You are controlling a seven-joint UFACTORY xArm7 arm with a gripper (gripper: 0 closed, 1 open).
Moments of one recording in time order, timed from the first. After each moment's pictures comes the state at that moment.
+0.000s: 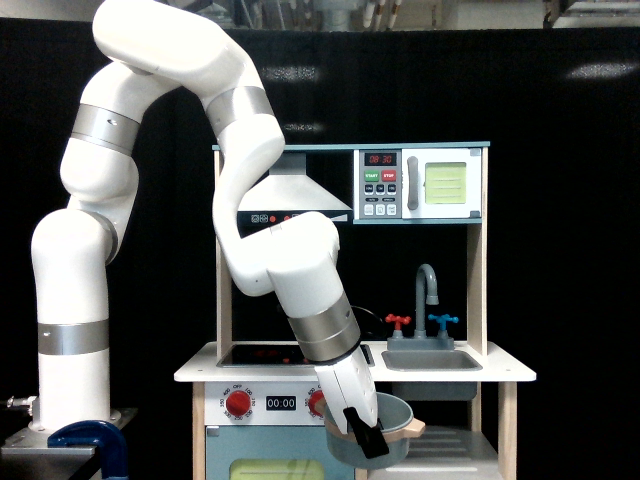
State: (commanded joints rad) arm 0.14 0.36 -0.43 0.74 1.38 0.60 -1.44
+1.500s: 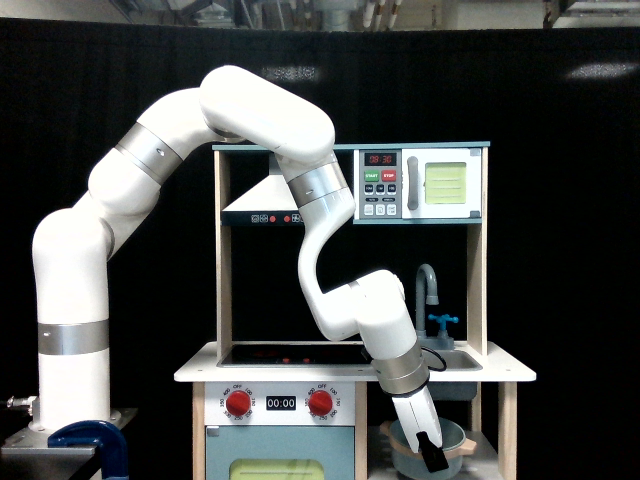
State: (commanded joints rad) arm 0.23 0.71 -0.09 1.11 1.64 0.36 -1.33
